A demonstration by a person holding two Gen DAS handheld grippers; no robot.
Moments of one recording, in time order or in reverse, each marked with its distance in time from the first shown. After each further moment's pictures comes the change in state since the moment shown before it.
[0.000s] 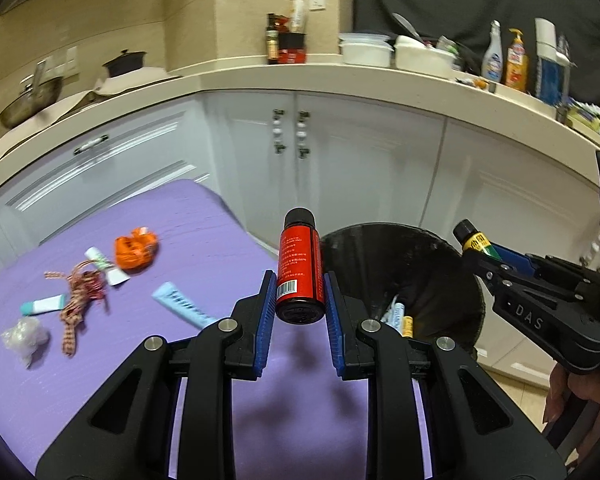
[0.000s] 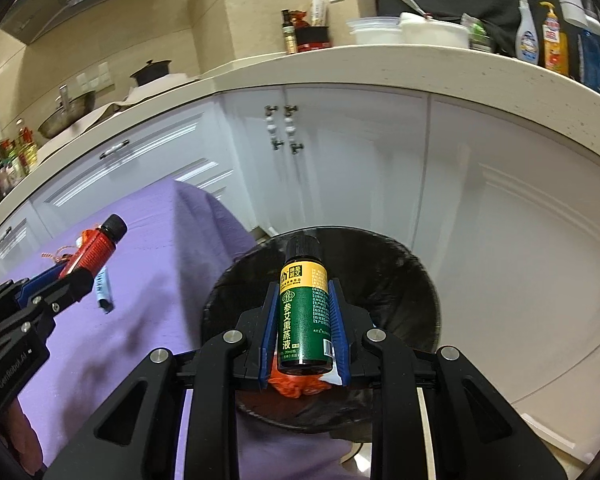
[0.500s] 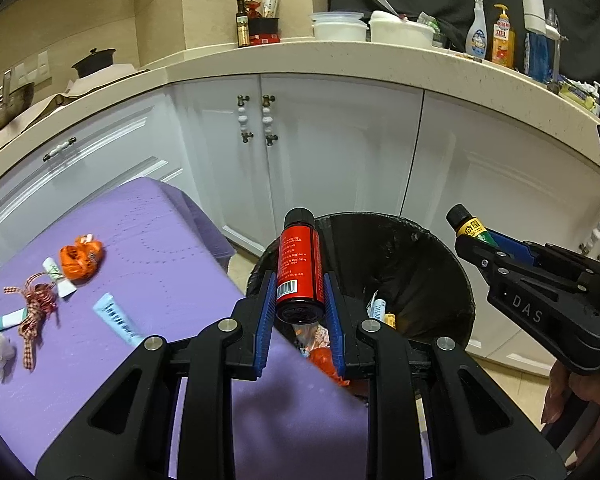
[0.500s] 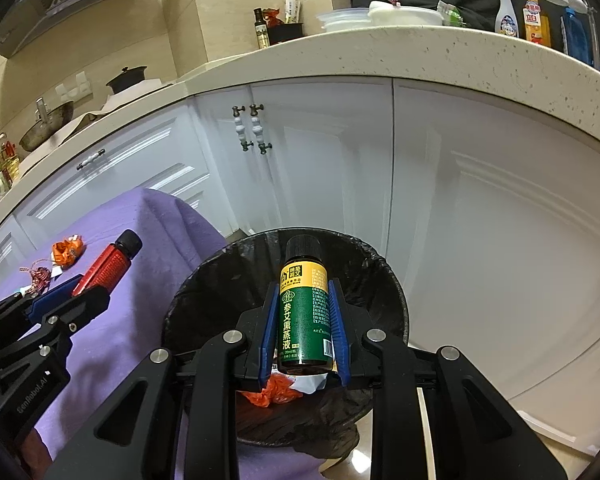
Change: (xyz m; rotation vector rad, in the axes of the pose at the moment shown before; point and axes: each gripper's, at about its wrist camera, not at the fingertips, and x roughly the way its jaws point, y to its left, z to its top) left arm 0.044 -0.041 0.005 0.045 0.051 -0.038; right arm 0.019 -0.031 0.003 0.043 0.001 -0.037
